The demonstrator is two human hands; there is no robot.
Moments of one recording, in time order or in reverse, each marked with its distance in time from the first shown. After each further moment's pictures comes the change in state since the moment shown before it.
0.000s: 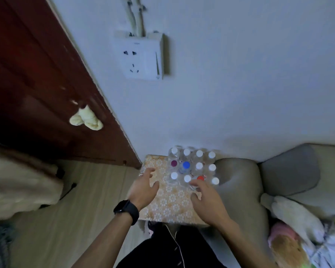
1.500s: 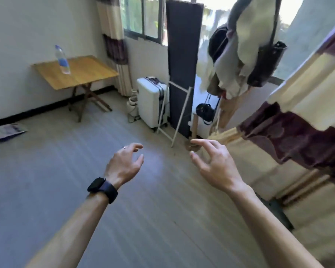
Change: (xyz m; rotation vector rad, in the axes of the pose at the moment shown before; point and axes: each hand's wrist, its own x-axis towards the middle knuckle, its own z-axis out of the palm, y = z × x) left_hand -0.926 -0.235 0.203 -0.402 1.690 -1.497; right_hand -0.686 -0.249 0.370 -0.296 -1.178 -1.992
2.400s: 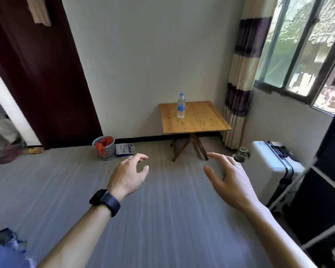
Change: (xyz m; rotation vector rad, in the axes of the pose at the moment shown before) left_hand 0.353 -0.239 -0.214 0.135 0.487 -0.426; right_hand 0.540 -0.173 0.276 0.231 -0.275 -0.481
